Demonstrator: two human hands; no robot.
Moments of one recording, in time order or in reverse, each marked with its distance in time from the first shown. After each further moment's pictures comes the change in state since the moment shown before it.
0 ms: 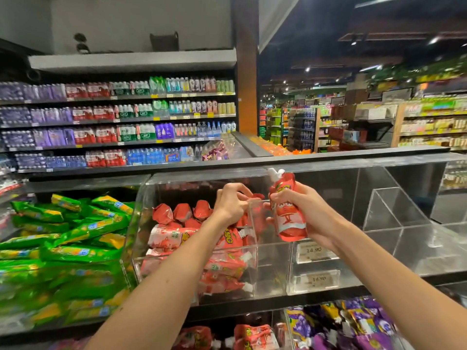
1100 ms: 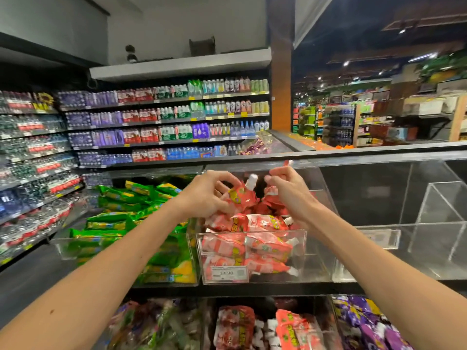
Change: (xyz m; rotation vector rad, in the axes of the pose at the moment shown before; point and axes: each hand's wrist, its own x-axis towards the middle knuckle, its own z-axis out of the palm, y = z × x) left_hand -0.103 0.002 -0.170 0.178 -0.178 0.010; right_hand 0.029 0.016 0.109 -0.216 0.086 -0.127
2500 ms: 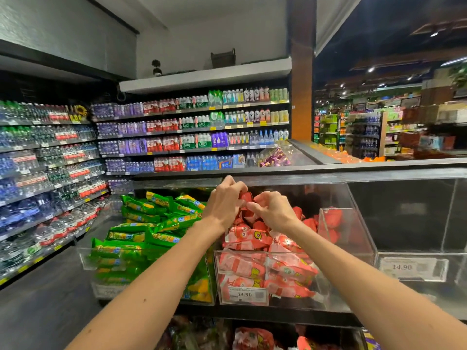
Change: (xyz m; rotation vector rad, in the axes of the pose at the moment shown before) left_hand 0.049 -0.043 0.024 0.434 0.455 0.160; right_hand 0.060 0.041 0.059 -0.549 -0.092 -0.129
